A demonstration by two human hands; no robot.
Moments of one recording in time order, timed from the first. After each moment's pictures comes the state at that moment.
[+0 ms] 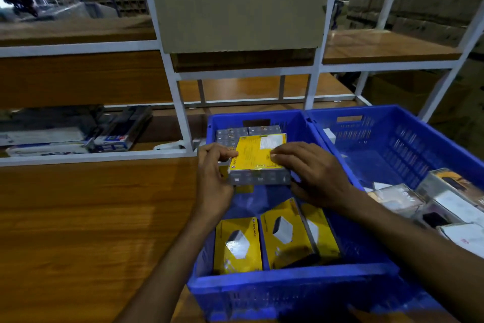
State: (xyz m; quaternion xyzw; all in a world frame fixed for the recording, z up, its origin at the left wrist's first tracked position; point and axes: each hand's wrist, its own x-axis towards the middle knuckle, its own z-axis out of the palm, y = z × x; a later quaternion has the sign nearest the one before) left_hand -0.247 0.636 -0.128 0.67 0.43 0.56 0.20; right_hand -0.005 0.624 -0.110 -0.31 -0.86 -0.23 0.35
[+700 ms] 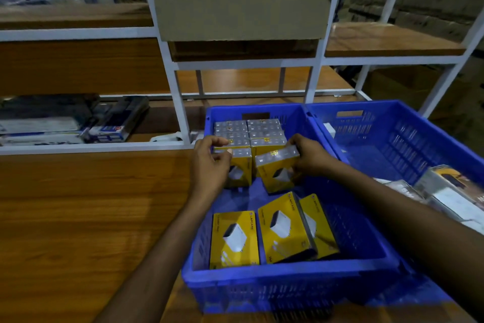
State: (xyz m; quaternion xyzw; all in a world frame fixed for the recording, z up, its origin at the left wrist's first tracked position) left_hand -0.250 0.661 -0.133 0.59 0.51 0.56 0.29; right_hand 0.011 0.693 -0.128 -0.68 -0.68 0.22 0.18
